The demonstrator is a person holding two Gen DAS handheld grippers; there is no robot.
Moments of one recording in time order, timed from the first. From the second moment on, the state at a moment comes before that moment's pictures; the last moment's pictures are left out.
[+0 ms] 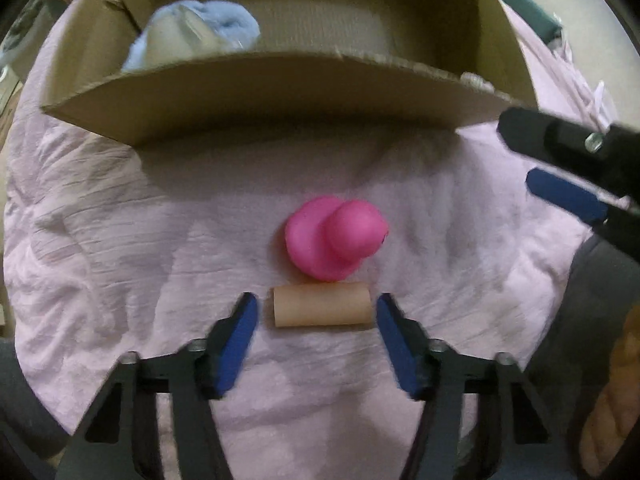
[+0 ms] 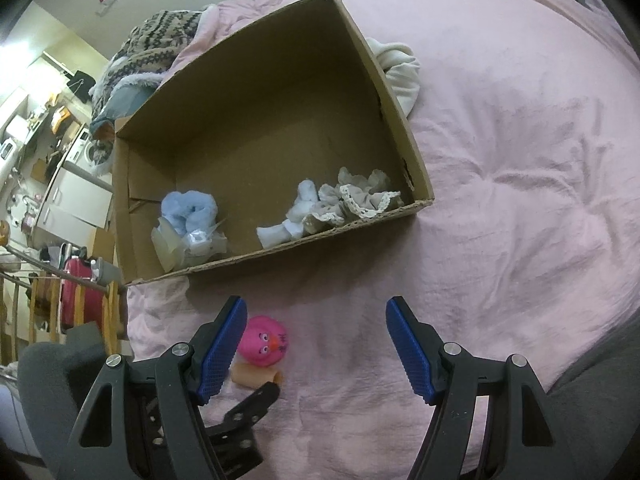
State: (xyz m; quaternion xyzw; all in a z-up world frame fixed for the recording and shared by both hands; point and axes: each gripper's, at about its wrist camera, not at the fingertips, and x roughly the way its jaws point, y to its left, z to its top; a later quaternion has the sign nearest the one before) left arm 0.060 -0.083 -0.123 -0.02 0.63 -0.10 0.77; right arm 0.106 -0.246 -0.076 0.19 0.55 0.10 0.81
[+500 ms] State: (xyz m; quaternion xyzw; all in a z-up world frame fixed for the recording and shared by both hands) left arm 0.033 -0.072 -0.098 -0.03 0.63 -0.11 0.77; right arm 0.109 -0.257 -0.085 0.23 0.56 0.09 0.79
